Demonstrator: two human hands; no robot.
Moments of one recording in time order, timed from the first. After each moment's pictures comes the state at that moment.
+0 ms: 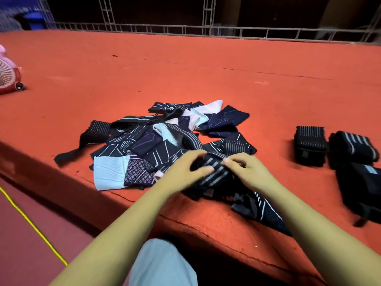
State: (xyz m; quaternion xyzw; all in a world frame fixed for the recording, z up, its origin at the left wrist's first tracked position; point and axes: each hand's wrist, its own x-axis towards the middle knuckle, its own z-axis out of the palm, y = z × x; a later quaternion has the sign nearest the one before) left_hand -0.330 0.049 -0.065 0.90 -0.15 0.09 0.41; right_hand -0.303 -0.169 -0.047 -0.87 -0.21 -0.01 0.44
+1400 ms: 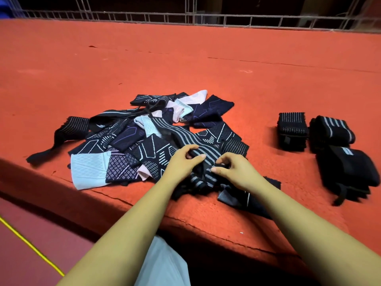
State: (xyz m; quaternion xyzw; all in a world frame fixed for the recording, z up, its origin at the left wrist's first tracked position) left_hand -0.298 0.006 -0.098 0.85 0.02 0.03 0.53; right_hand -0.300 -0.191 -0.087 -0.91 -0.15 0.03 0.39
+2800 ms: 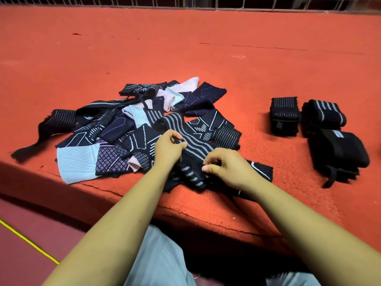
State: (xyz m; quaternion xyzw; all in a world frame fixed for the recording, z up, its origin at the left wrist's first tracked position) left_hand -0.280 0.006 -0.105 0.84 0.13 0.12 0.51; right_hand -0.331 -0.190 -0.075 -0.91 -0.24 0.02 0.34
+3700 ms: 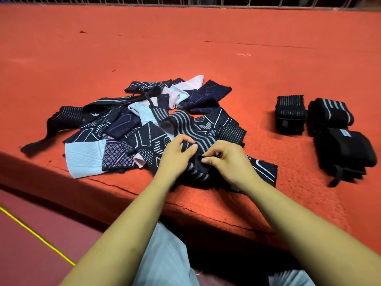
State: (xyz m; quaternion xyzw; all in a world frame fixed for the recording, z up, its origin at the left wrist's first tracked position) left_hand -0.335 -0.002 -0.088 0.83 0.02 0.09 0.56; right_hand -0.337 -0.172 -0.075 -0.88 -0.20 -0.06 0.43
